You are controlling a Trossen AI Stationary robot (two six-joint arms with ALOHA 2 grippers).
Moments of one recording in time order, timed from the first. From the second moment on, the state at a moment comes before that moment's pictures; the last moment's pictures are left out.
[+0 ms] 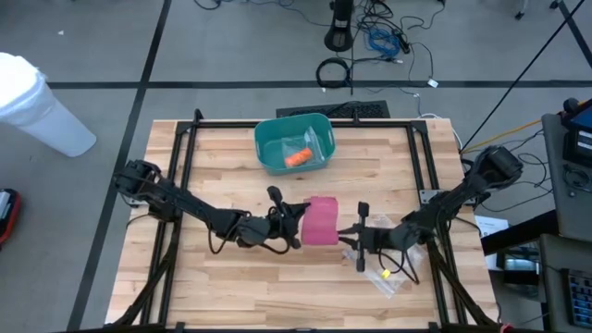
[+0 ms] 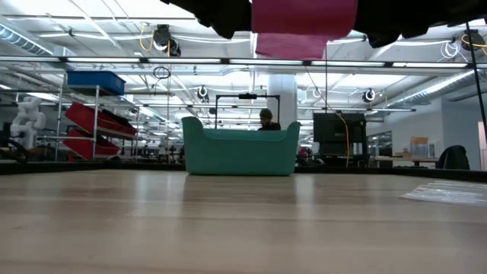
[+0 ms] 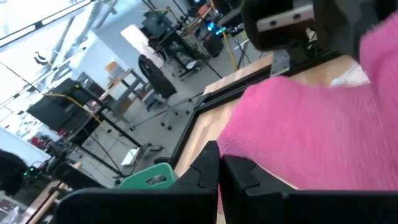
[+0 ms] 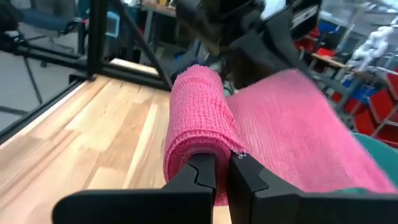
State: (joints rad) left arm -0.35 1.69 0.98 0.57 -0.85 0.57; right arm 0.59 1.38 0.48 0.79 0.68 -0.16
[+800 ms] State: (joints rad) left arm -0.55 1.69 0.98 0.67 -0.76 0.67; right arm 0.59 1.41 0.48 0.82 0.80 -0.19
